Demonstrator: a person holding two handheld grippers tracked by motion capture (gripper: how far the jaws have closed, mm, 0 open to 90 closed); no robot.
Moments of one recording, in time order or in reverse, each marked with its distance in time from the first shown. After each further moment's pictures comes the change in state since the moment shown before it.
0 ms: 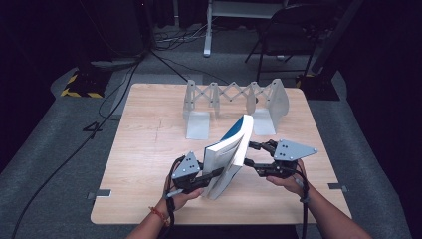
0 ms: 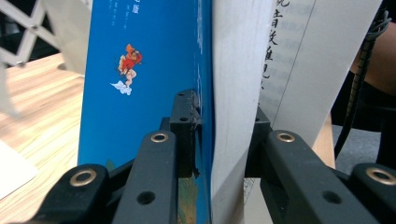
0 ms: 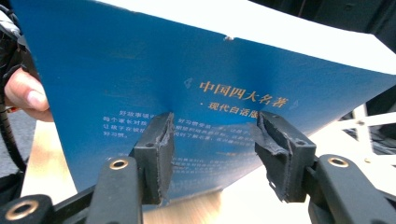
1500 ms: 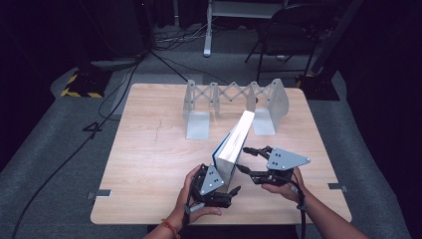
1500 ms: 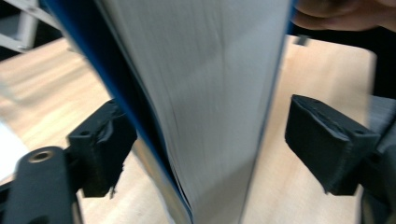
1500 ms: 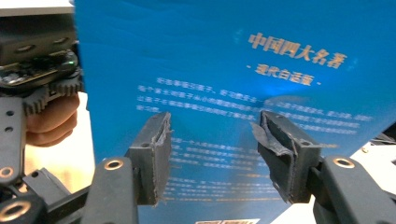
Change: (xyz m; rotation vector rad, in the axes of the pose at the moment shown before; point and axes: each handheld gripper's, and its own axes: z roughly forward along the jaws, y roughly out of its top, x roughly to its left) left arm -0.049 -0.002 0.029 0.133 0.220 0.079; right arm 0.022 -0.003 0.009 0.059 -0.042 -0.036
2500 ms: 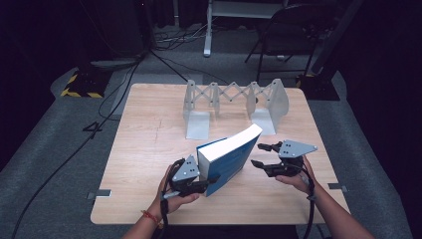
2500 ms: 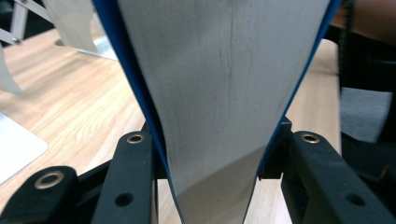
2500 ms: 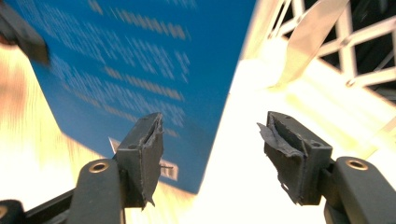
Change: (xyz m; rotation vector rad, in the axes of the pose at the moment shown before) left arm 0.062 -0.012 -0.038 0.017 -0.220 0.006; right arm -0.051 -0.055 -0.005 0.114 0.032 0.096
